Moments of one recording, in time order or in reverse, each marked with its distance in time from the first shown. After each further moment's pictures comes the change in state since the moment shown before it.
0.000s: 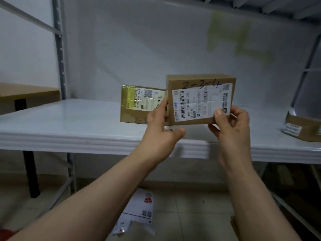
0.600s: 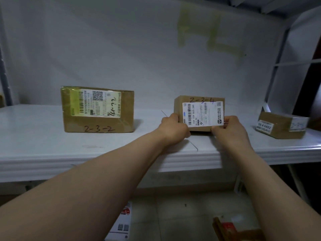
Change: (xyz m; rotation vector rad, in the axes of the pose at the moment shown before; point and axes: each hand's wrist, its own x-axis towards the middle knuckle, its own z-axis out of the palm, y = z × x) left_hand 0.117 -0.021 0.139 0.263 -0.374 -0.358; right_hand 0.129 0.051 -0.109 -0.867 -0.003 0.271
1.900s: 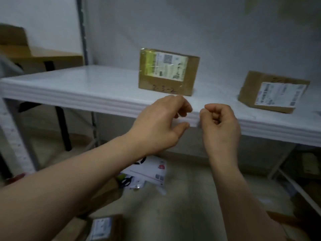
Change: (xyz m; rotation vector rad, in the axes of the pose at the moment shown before) left_hand -0.197 -0.080 -0.082 0.541 0.426 0.516; right_hand -0.201 -0.065 0.082 0.459 -0.013 -0.307
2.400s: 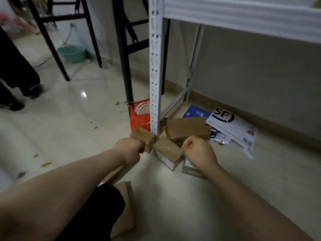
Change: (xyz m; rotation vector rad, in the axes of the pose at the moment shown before) left_hand -0.442 -0.187 -0.110 0.454 -0.823 -1.013; right_hand -0.332 0.050 0.214 -0.509 -1.143 0.067
